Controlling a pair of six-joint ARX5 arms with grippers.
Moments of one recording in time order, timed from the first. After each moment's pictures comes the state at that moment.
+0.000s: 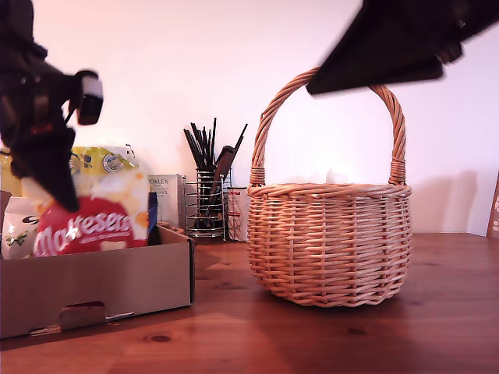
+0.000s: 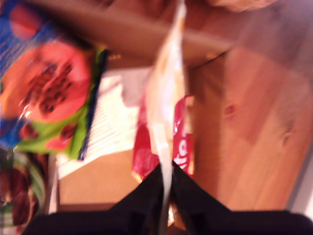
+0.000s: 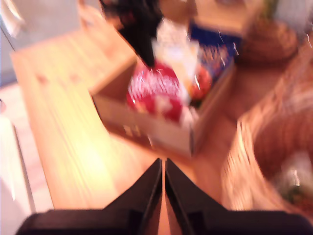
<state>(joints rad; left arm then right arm) -0.12 1.85 1.50 -1.21 0.53 0.79 0.74 0.91 0.54 0.00 -0.28 -0.11</state>
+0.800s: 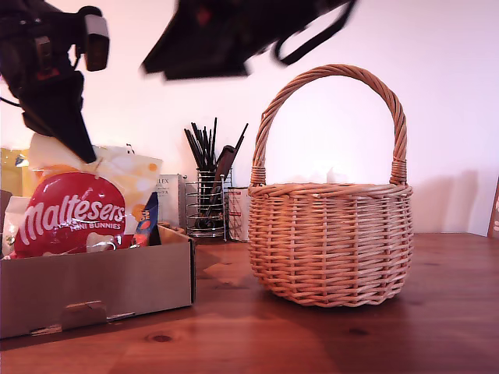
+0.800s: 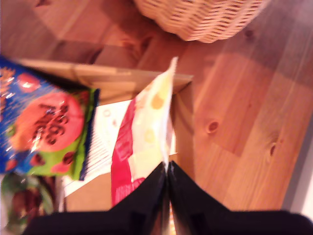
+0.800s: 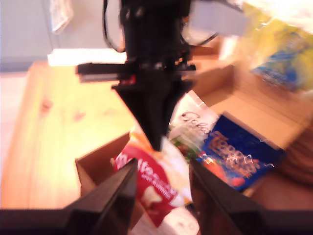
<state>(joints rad) -0.19 1.72 1.50 -1.21 0.53 0.79 0.74 1.61 1.16 -0.01 -0.47 -0.42</state>
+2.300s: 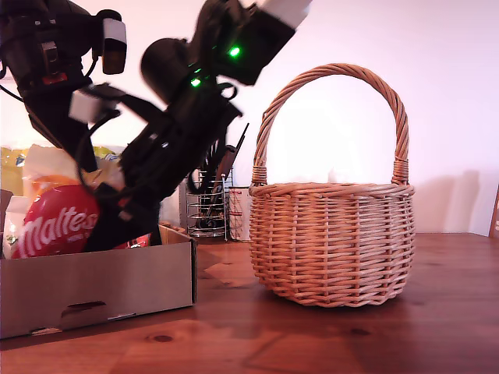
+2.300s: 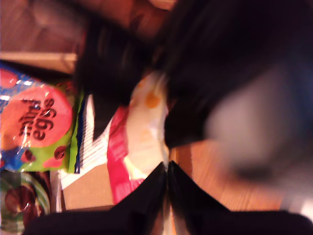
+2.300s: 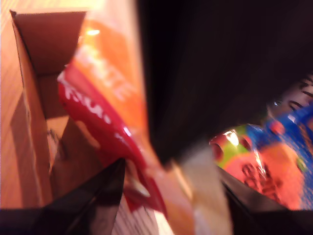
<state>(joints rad) -0.25 1.72 1.50 -1.23 0.43 0.79 0.83 2.19 1.66 -0.35 -0.34 -0.92</state>
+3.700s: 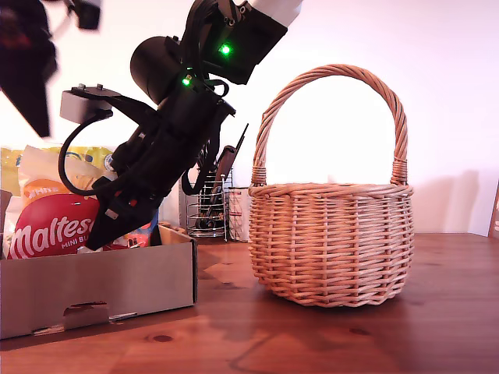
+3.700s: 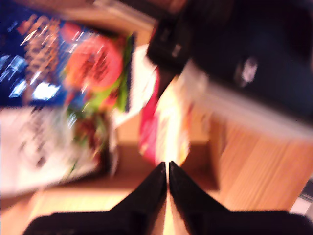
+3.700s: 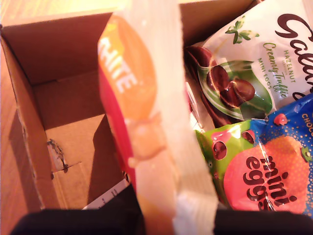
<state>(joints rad) -0.23 1.55 1.50 -1.28 0.15 0.79 0.84 2.19 1.67 -0.37 -0.30 -0.84</state>
